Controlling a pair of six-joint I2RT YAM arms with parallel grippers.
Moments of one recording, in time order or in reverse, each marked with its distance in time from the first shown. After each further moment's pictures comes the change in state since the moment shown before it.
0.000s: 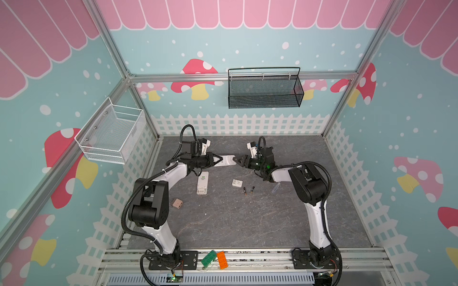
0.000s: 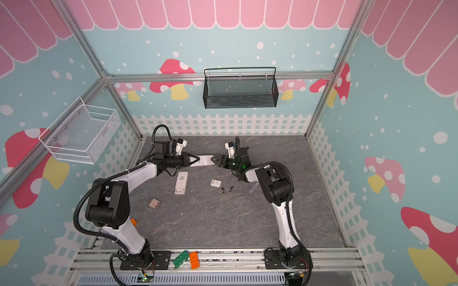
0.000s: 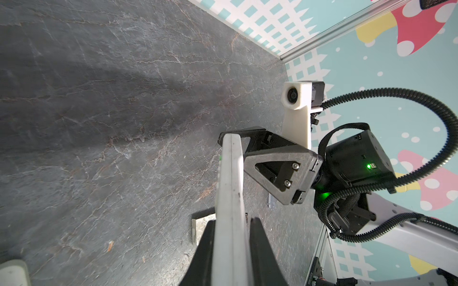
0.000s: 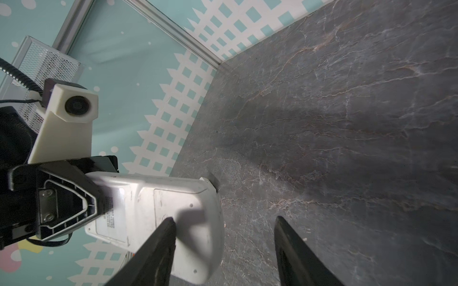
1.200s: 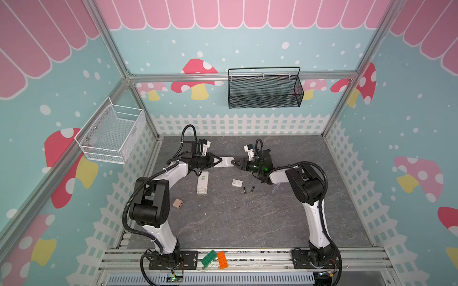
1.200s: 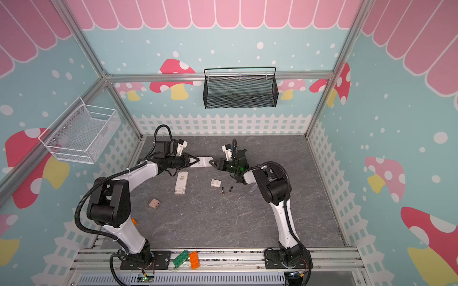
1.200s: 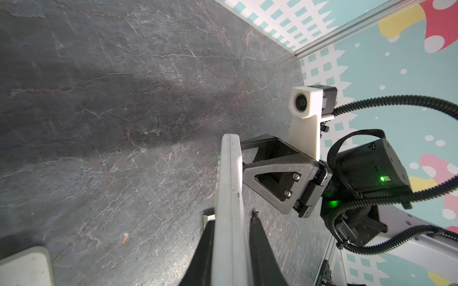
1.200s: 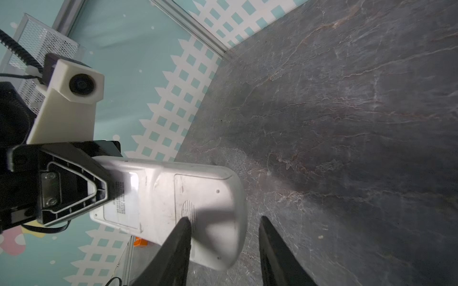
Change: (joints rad) left arm -0.007 0.016 0.021 -0.057 -0.042 0.028; right arm 0.024 0.023 -0.013 0.040 -0.020 -0.005
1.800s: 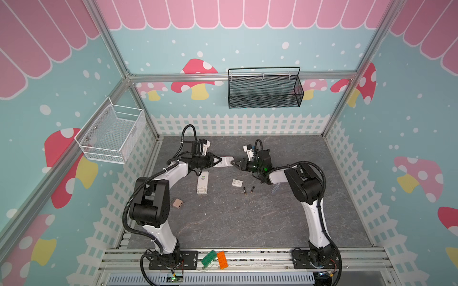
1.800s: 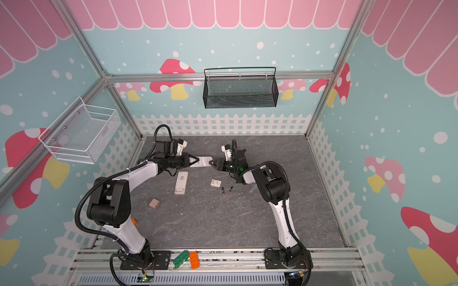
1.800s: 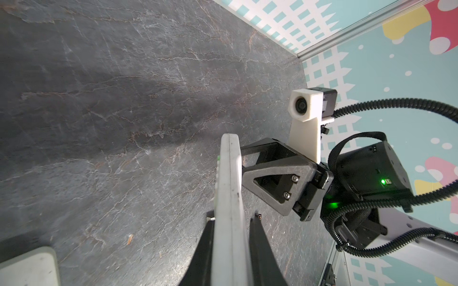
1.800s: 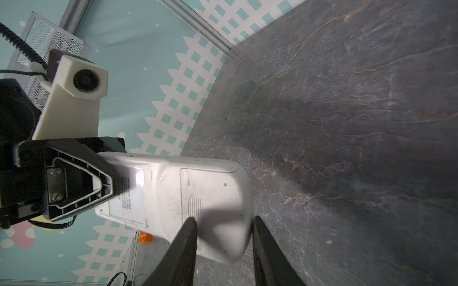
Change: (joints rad) left arm -0.002 0.001 0.000 0.003 -0.019 0.001; right arm 0.003 0.022 0.014 0.020 -0.012 0.010
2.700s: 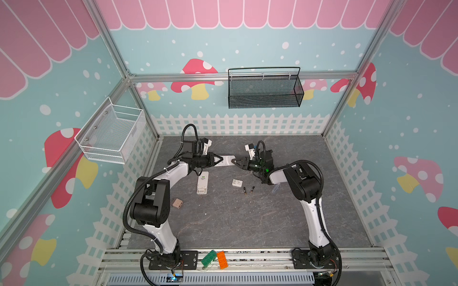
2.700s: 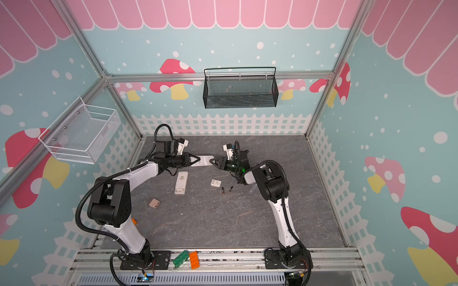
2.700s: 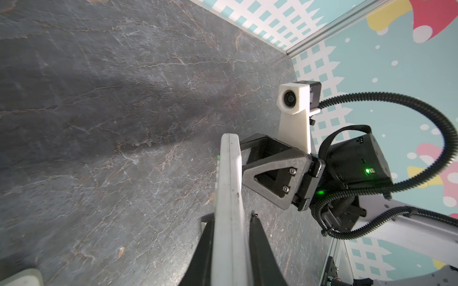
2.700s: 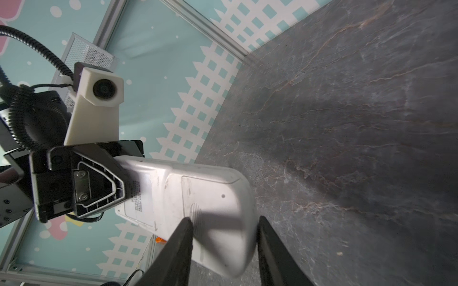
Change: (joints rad) left arm -0.005 0.006 0.001 0.040 0.058 0.037; right arm -0.023 0.043 0.002 0.179 -0.095 0.131
